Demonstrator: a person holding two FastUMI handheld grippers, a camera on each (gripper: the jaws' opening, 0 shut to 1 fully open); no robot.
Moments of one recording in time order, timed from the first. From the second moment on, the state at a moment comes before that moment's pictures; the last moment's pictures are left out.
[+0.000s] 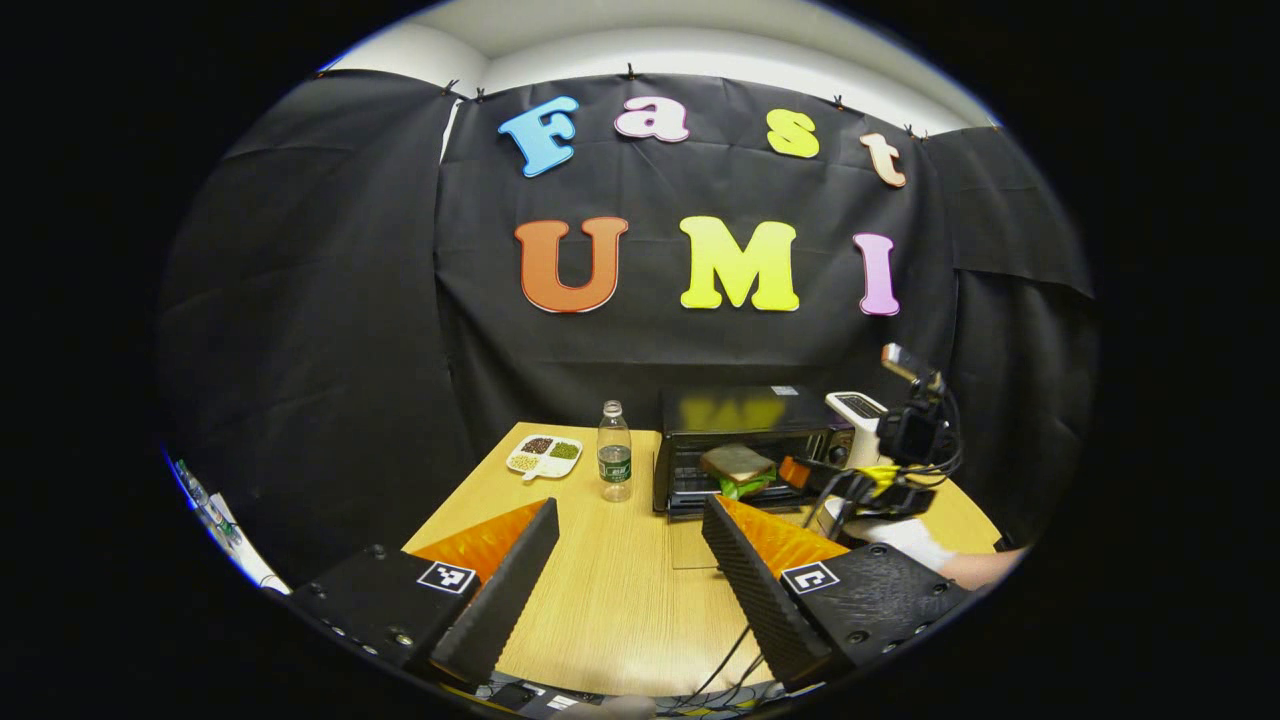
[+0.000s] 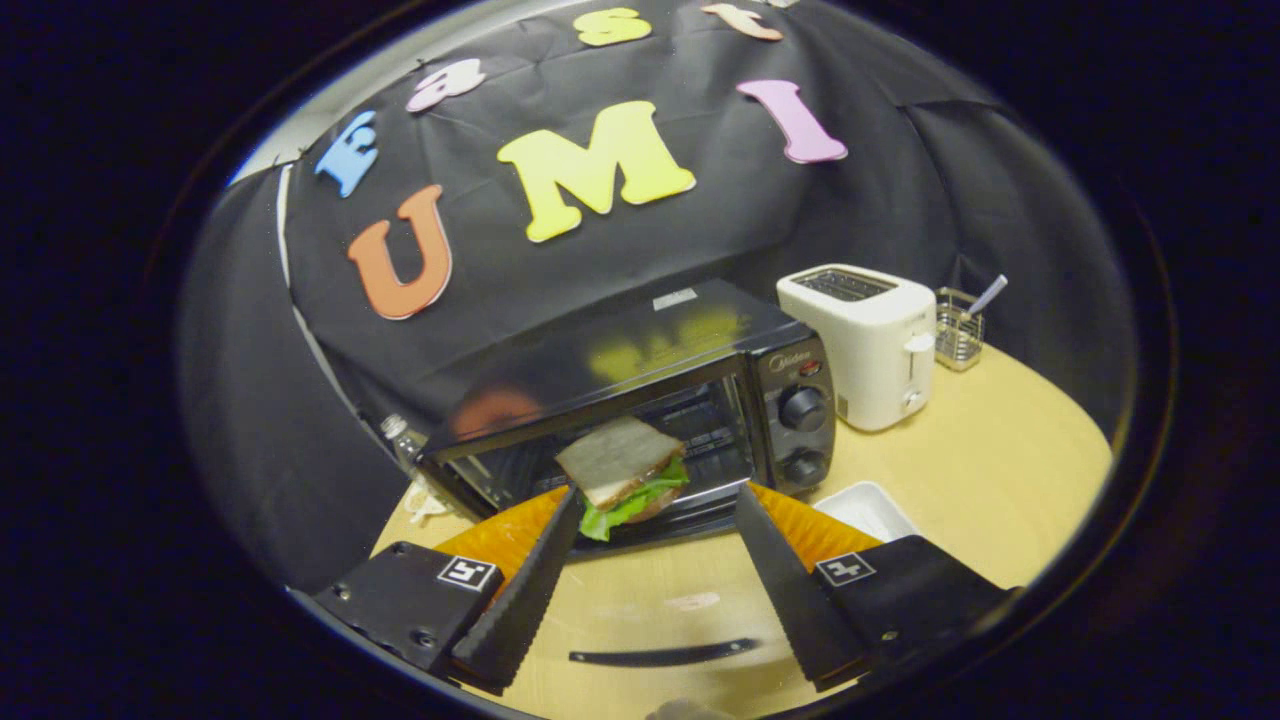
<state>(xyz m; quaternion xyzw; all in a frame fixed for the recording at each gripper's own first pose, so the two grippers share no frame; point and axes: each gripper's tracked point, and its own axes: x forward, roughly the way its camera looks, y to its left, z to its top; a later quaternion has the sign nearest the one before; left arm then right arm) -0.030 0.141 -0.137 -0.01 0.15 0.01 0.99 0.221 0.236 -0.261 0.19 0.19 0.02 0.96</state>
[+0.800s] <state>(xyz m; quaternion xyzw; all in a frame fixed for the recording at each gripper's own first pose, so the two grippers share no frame) -0.010 0.033 -0.165 -0.01 0.17 -0.01 0.99 0.063 0.059 -0.172 0.07 0.14 0.04 0.99</state>
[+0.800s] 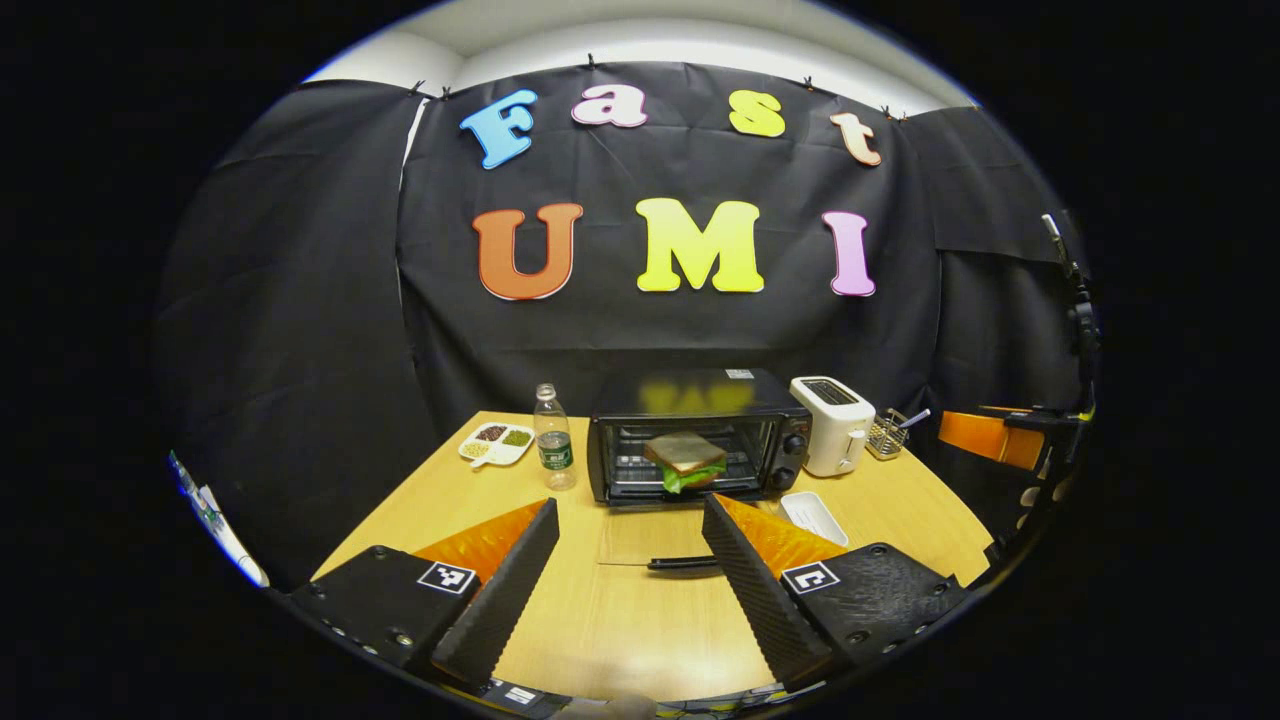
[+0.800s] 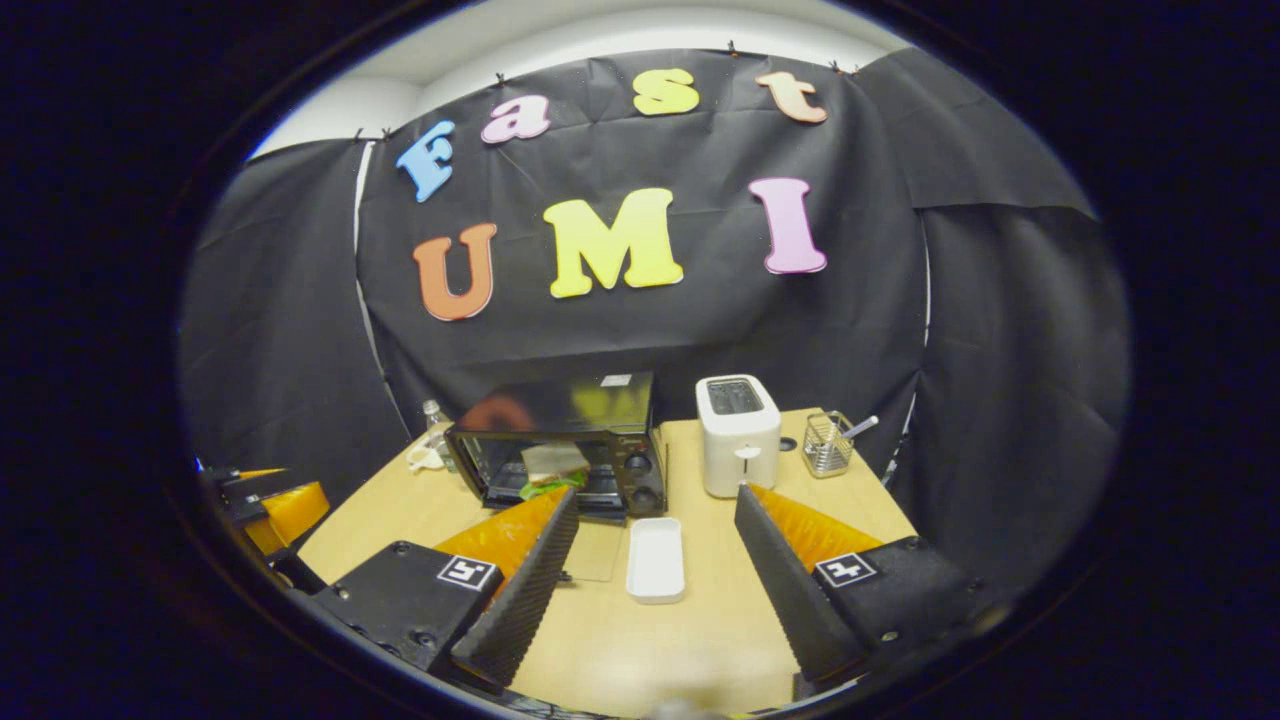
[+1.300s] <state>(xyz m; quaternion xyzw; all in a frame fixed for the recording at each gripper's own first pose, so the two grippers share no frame) 0.009 -0.023 -0.213 -0.01 0.21 -0.01 0.98 0.065 0.000 -0.178 0.07 0.16 0.05 0.98</state>
